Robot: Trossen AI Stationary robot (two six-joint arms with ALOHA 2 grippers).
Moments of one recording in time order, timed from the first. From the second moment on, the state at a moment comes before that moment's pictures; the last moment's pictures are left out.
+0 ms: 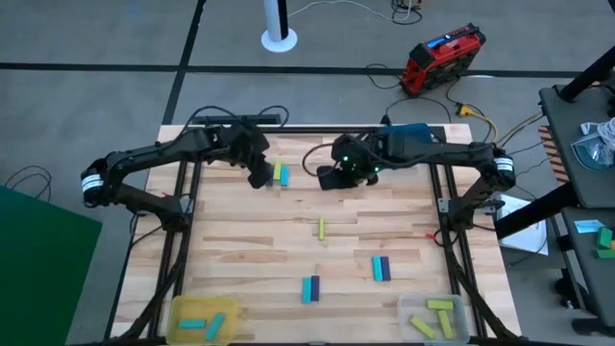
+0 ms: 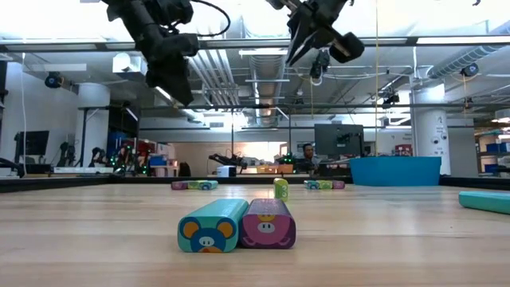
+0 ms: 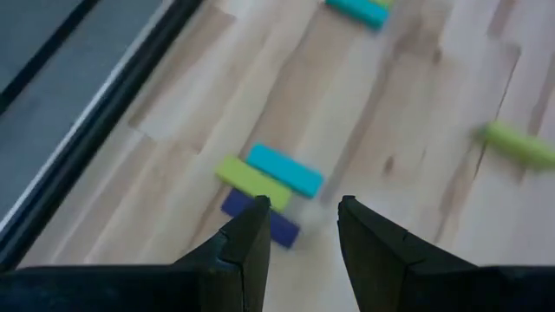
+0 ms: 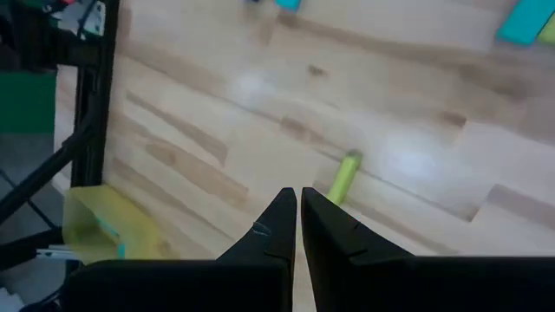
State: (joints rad) left arm 0.43 1.29 1.08 -0.73 -0.04 -0.04; right arm -0.14 1.65 1.58 -0.92 -0.10 1.15
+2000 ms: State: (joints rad) left arm 0.39 1.07 0.97 -1.00 -0.15 -0.47; right arm 0.41 1.67 1.13 -0.90 -0.16 1.67
